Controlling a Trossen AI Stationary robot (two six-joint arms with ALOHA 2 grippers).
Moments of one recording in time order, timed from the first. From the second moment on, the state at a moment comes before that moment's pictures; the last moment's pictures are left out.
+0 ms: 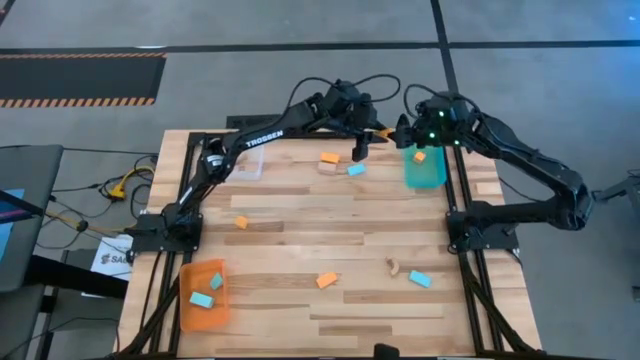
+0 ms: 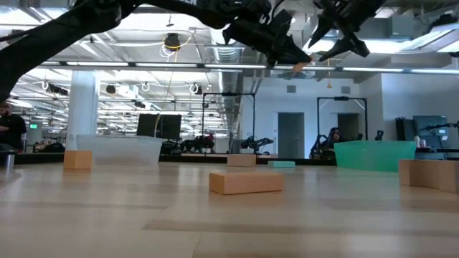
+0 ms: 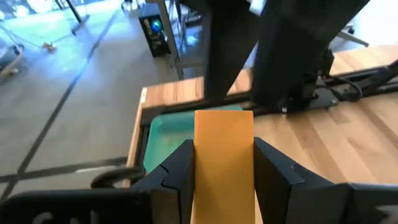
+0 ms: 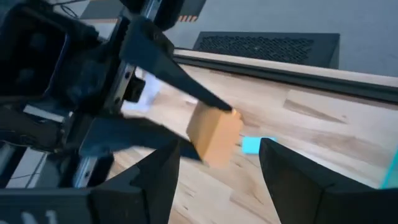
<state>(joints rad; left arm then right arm) 0.41 2.30 2.32 -0.45 0.38 0.37 -0.64 1.07 1.16 -0.70 -0.05 0.65</state>
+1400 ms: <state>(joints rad) 0.67 2.23 2.32 -1.02 0.31 0.34 -0.87 1.38 1.13 -0.99 0.21 0.38</state>
